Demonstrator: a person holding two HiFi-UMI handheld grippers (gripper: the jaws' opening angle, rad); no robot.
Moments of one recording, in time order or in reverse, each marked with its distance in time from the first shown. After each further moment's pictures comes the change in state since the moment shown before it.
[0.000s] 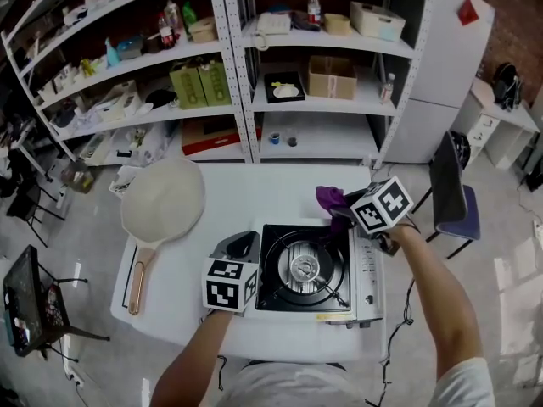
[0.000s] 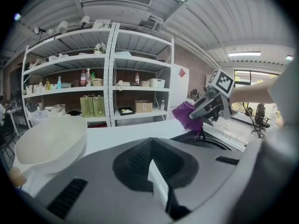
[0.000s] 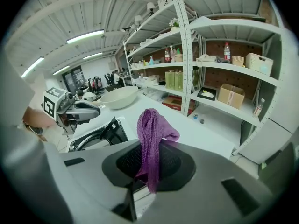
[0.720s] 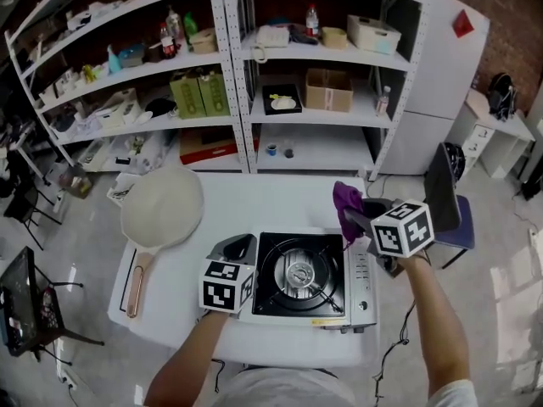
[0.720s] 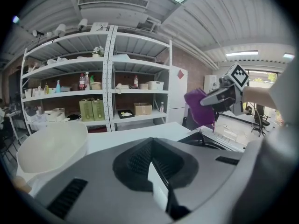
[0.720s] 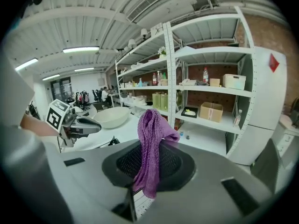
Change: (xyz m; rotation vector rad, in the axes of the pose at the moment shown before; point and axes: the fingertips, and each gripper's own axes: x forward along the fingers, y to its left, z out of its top) left arm -0.006 -0.001 0.018 0.025 -0.021 -0.007; right arm -0.080 0.005 0.021 0.049 -0.248 -0.187
